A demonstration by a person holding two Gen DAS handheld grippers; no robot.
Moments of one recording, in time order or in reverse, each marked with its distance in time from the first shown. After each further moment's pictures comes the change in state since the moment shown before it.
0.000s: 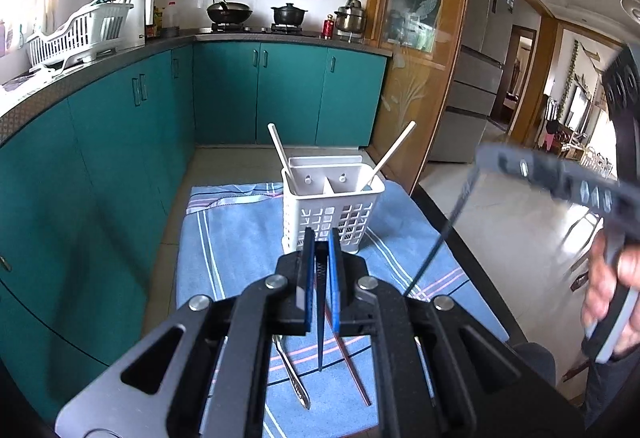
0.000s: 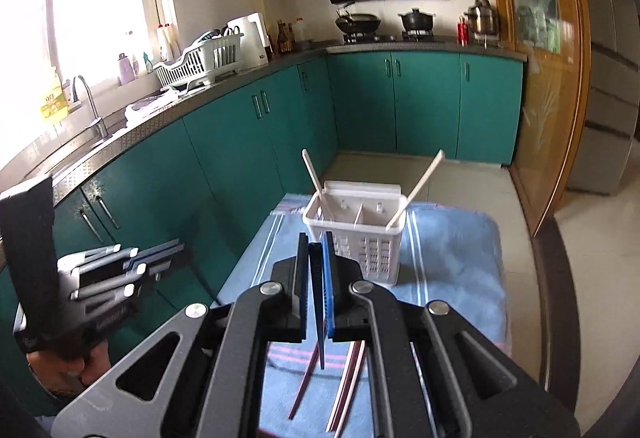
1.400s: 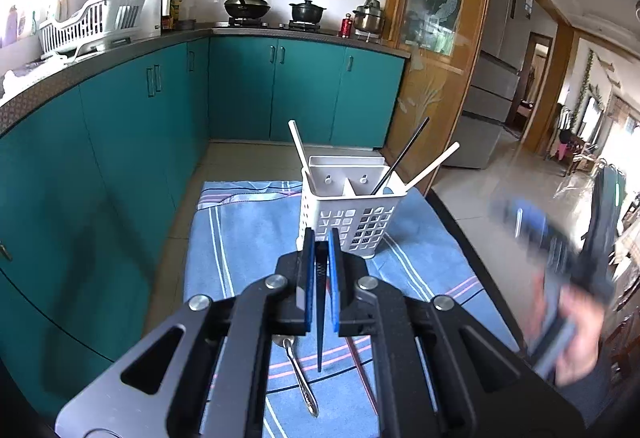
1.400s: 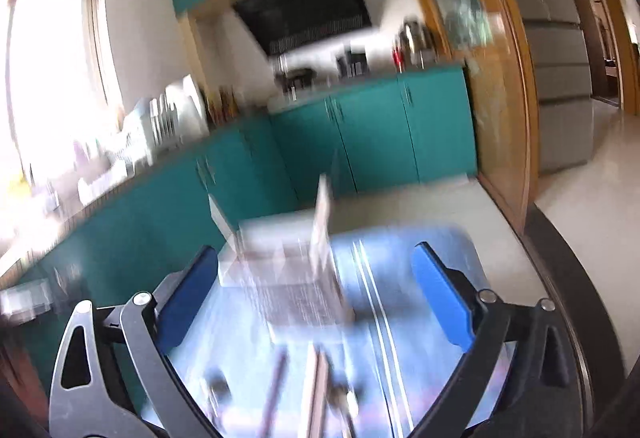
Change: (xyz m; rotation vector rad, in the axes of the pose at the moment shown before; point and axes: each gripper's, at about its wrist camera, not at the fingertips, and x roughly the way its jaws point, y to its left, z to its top) left arm 0.017 0.010 -0.003 -0.039 0.004 0.052; right arm 0.034 -0.084 -0.097 0.194 -0.127 -0.113
